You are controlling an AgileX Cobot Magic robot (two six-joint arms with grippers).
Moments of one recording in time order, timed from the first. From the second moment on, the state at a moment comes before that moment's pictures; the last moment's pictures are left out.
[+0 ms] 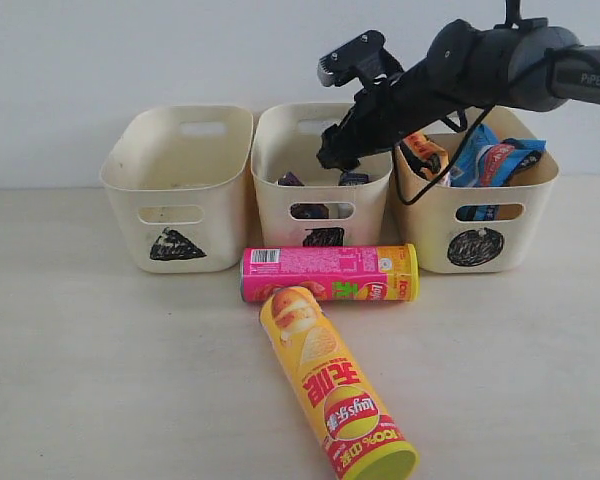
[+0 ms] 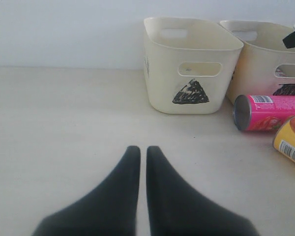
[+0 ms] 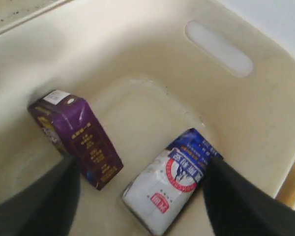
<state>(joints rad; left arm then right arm) -0.09 0.00 0.00 -0.04 0.29 -0.02 0.33 2.23 -1.90 0.44 0.50 -0.78</state>
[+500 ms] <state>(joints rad) -0.09 0.00 0.00 -0.04 0.29 -0.02 0.29 2.02 -1.89 -0.03 1.18 -0.42</state>
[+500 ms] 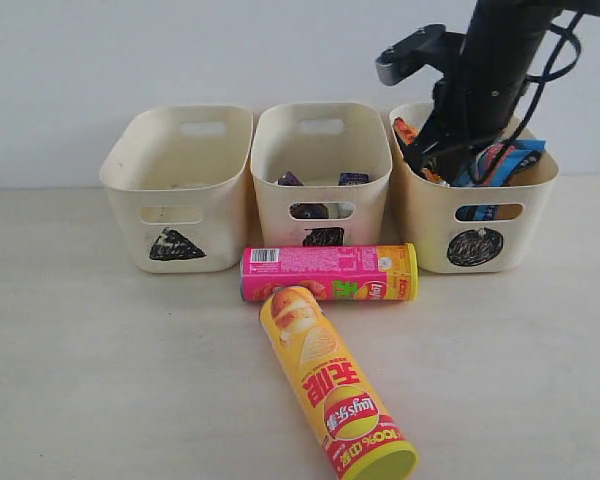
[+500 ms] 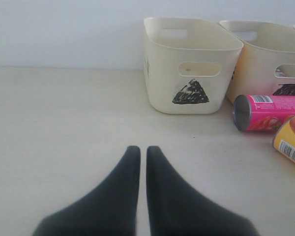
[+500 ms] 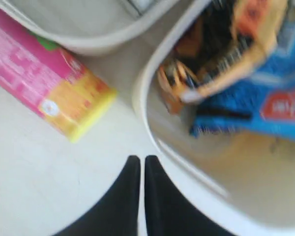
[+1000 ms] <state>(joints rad) -0.09 0.00 0.00 -0.04 0.29 -0.02 -0.05 1.50 -1.28 -0.04 0.91 -0.20</state>
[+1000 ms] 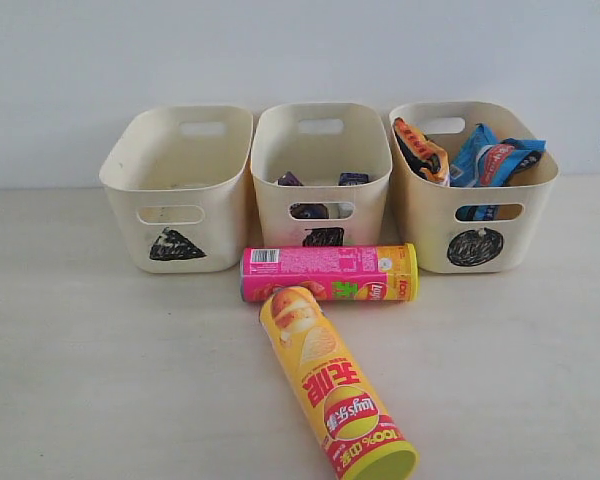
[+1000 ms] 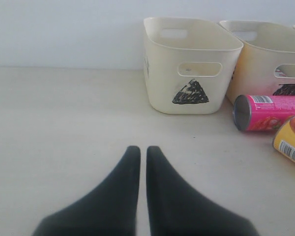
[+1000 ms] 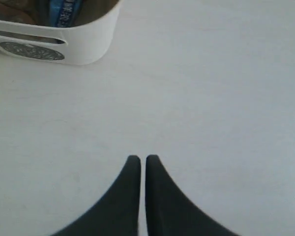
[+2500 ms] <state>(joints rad) -0.09 0.00 0.00 -0.04 0.29 -0.02 -0.07 0.53 -0.50 0.14 0.30 -0.20</state>
